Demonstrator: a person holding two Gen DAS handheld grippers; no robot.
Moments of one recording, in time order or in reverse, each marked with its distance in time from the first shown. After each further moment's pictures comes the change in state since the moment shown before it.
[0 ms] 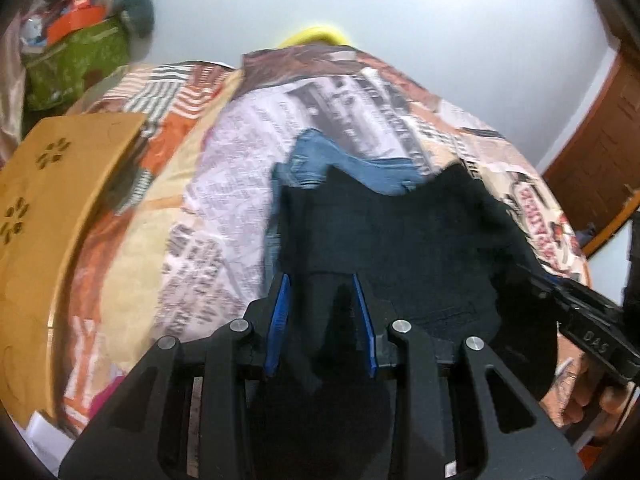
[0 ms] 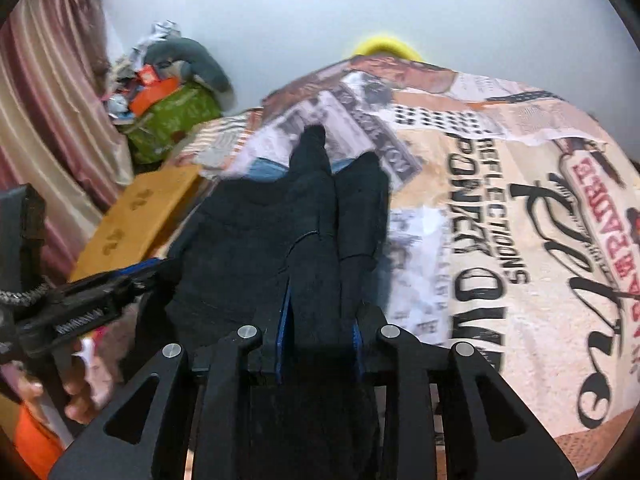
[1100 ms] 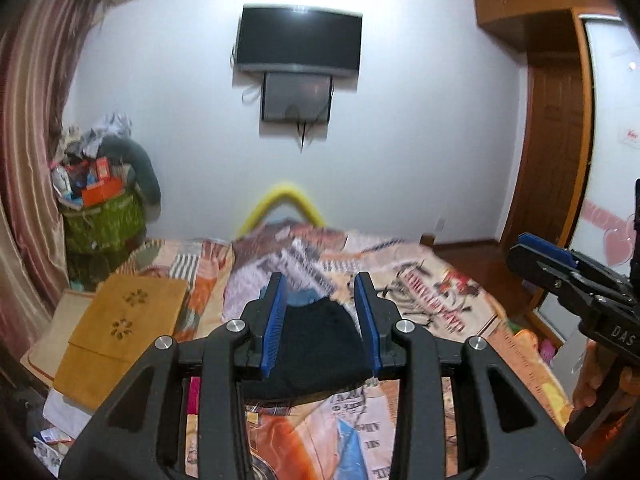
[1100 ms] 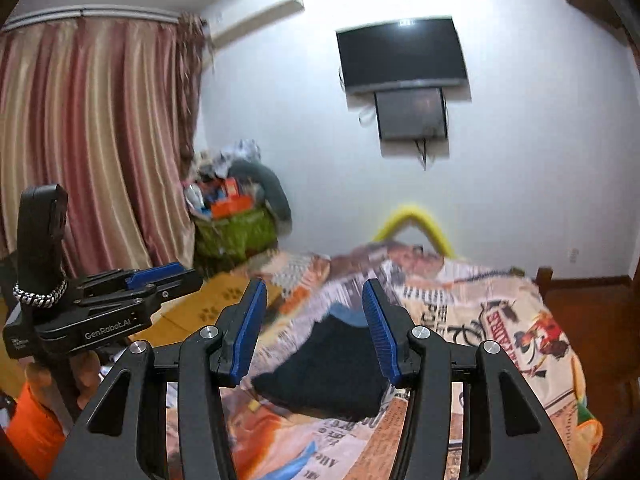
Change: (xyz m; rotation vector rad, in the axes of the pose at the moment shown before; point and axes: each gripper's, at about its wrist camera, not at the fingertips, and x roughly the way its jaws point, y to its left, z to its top) left arm -0.389 -0.148 -0.076 0.230 -0.510 -0.004; right arm -0.365 0.084 -0.054 -0.193 -0.542 0.119
